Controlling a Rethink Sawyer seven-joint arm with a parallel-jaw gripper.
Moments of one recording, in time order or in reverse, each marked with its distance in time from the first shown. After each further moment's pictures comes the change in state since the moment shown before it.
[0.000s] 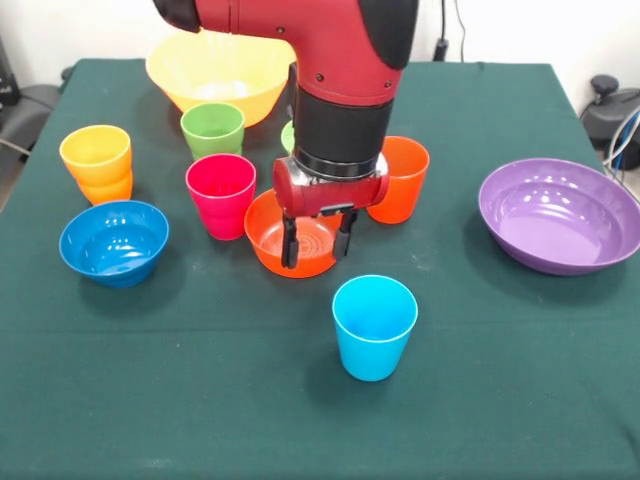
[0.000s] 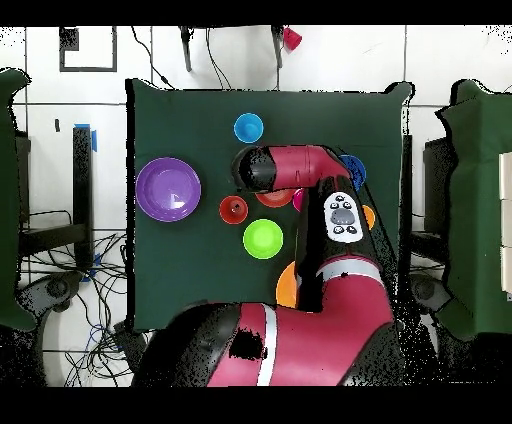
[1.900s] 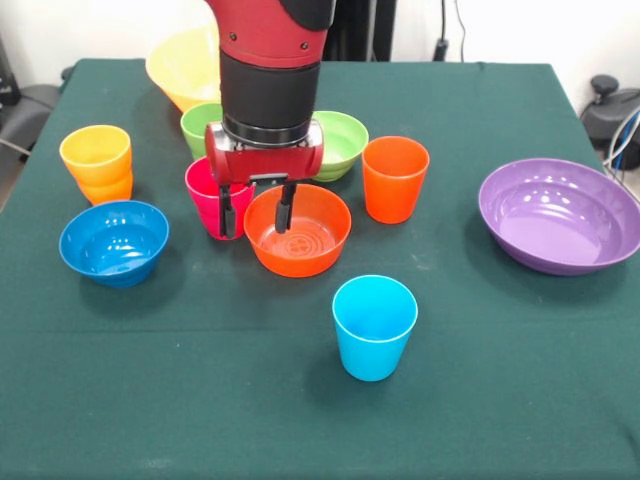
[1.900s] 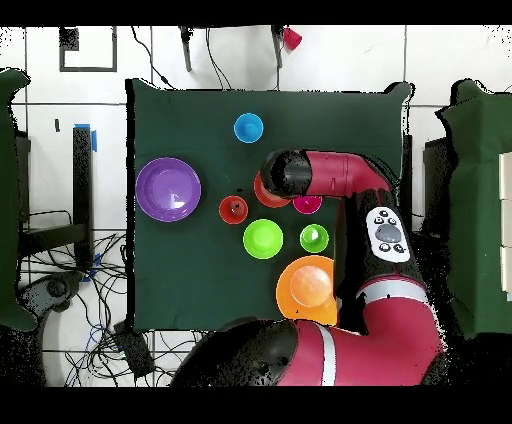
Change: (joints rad) arm -0.113 -0.071 0.031 0.068 0.006 0.024 0.000
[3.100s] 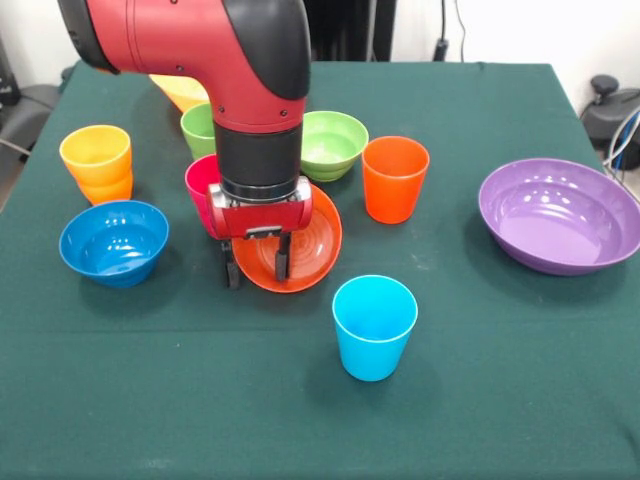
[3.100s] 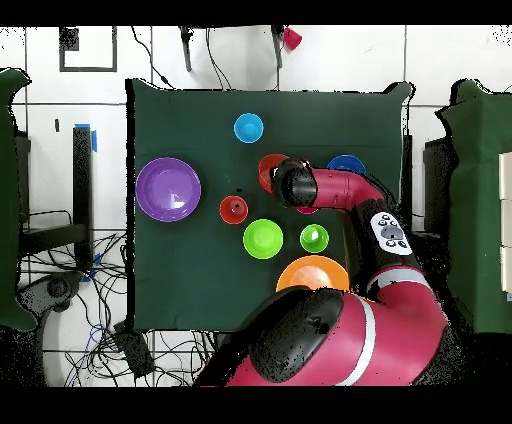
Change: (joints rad) arm -0.086 0.137 0.064 0.004 -0.037 -0.211 0.000
